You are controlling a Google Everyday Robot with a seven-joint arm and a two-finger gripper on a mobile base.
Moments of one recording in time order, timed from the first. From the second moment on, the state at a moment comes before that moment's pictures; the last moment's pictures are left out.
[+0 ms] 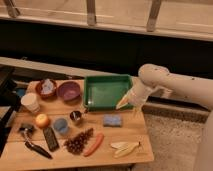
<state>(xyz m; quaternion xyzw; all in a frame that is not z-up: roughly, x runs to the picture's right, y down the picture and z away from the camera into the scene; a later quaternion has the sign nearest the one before) 0.124 0.115 0.751 -0.34 0.23 0.81 0.42</state>
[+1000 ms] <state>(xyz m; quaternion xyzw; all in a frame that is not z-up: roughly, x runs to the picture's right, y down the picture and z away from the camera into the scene) 0.082 0.141 0.815 -0.32 0.19 0.78 0.50</state>
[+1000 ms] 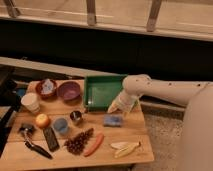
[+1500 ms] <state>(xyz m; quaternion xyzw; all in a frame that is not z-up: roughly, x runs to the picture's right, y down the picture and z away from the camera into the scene) 0.117 0.162 0.827 -0.33 0.22 0.79 0.47</state>
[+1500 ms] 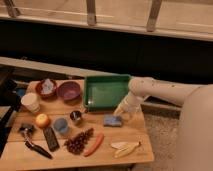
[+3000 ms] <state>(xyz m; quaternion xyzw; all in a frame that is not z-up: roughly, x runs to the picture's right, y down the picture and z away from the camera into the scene) 0.093 0.176 0.845 -0.39 0.20 0.77 0.46</state>
